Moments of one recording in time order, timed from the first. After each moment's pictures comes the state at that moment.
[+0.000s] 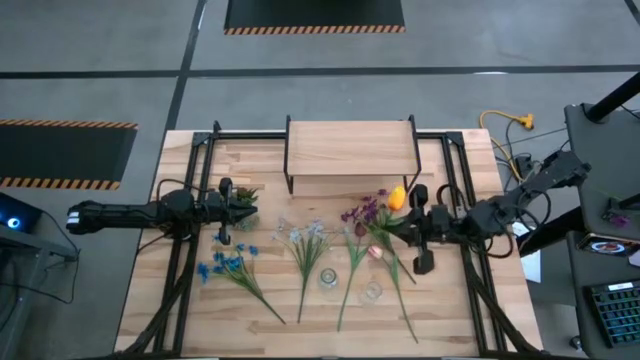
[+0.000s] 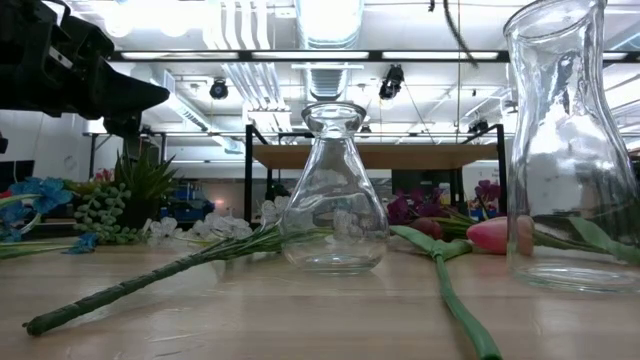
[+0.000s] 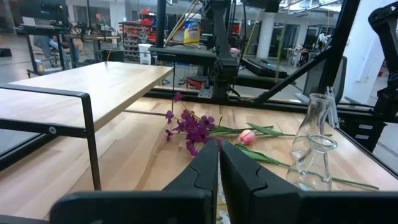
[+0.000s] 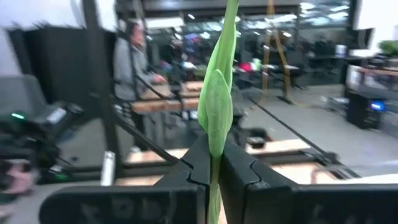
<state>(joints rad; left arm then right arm) 0.03 0.20 0.01 0.14 -0.06 -0.09 0.54 1.00 0.78 0.33 0.57 0.05</state>
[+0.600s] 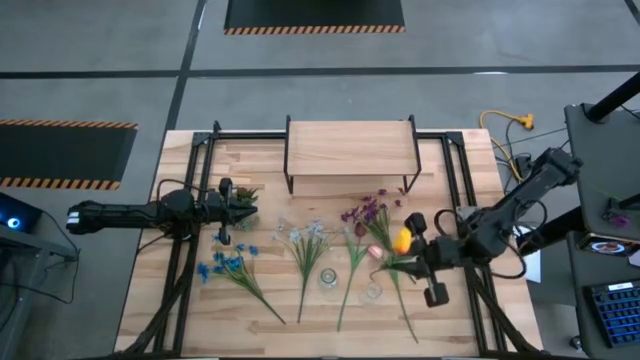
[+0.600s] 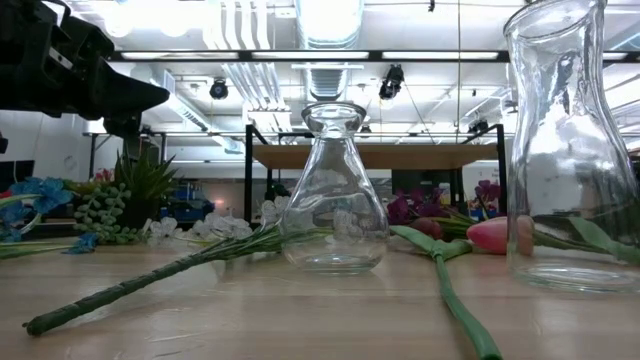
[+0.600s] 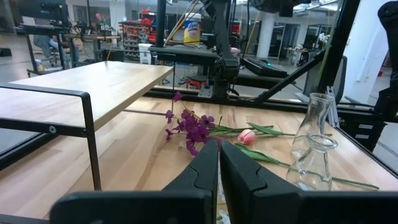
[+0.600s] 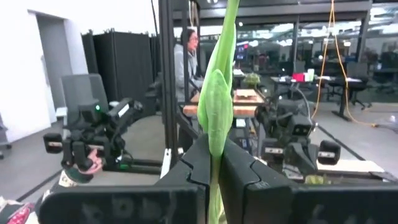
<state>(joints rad) 0.03 0.20 0.01 0.14 -0.06 -0.09 0.69 1.11 0.79 0.46 0.52 0.01</state>
